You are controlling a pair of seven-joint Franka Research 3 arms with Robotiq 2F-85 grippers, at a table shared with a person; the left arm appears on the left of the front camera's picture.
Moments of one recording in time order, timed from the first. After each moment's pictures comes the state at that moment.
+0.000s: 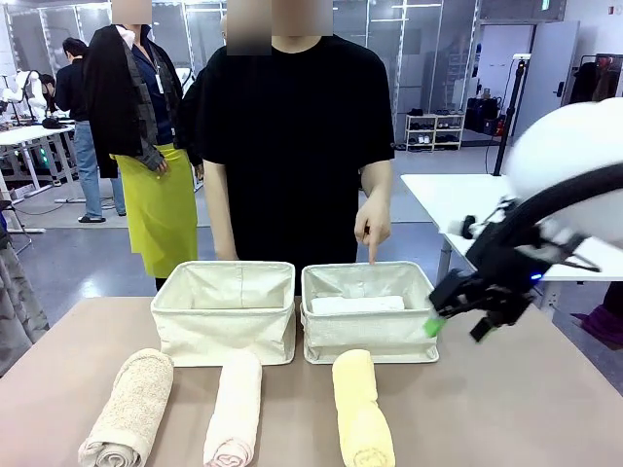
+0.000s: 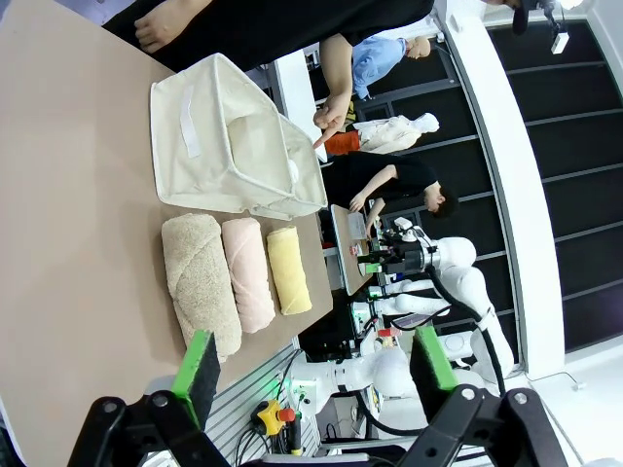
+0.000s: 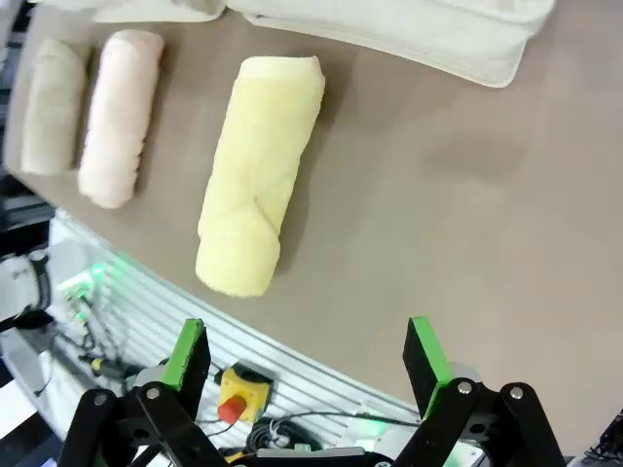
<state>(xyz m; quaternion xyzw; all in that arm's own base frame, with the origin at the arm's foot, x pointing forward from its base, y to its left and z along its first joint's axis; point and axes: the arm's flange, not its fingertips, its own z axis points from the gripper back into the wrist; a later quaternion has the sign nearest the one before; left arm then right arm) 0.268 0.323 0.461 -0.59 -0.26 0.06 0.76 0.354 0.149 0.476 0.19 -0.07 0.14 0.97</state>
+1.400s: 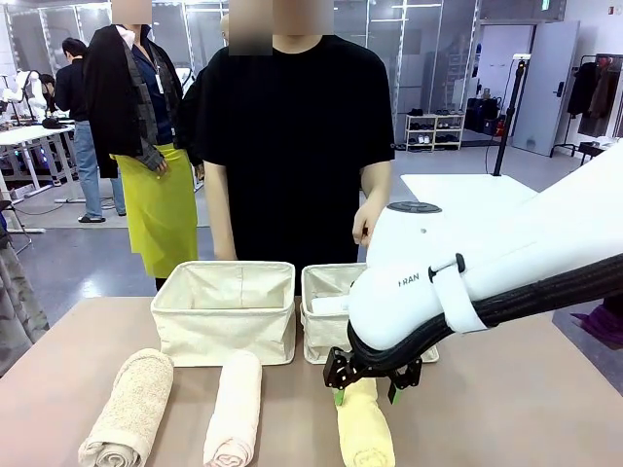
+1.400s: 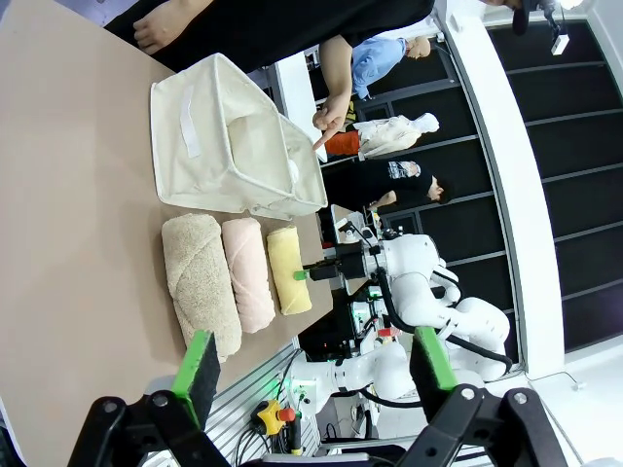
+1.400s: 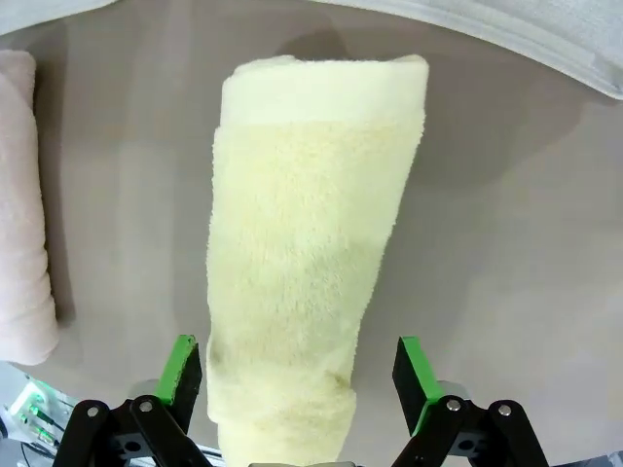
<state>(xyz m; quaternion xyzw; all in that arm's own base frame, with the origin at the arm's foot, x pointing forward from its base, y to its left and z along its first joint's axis) 0.268 0.323 0.461 -0.59 -0.26 0.06 0.76 0.372 0.297 0.351 0.06 -0.02 0.06 1.00</state>
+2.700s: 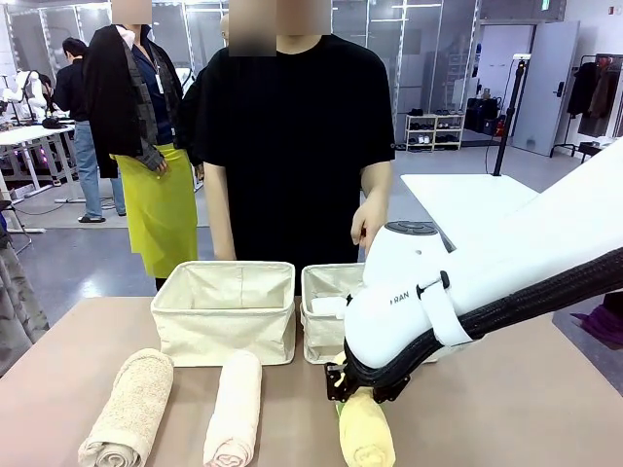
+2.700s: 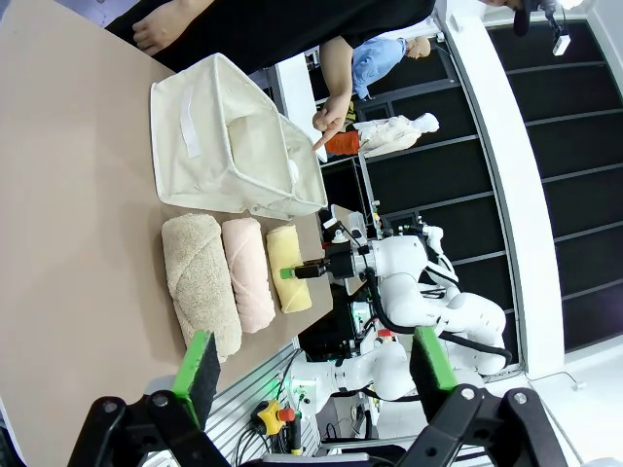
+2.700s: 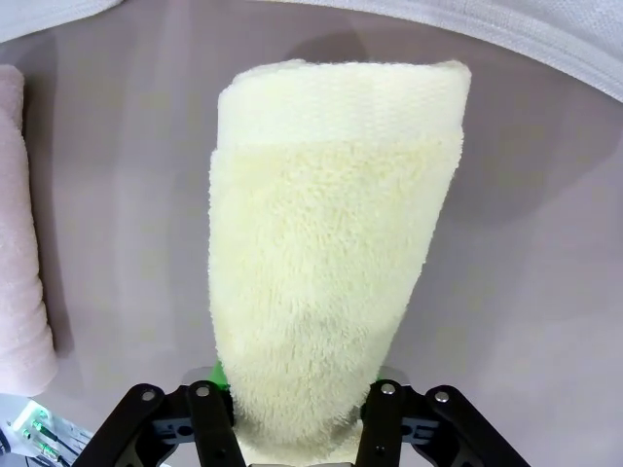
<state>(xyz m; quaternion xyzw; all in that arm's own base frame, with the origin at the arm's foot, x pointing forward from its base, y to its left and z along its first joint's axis) 0.268 0.323 0.461 -0.59 -0.26 0.06 0.76 0.378 0.302 0.327 0.08 -0.03 0.05 0.99</state>
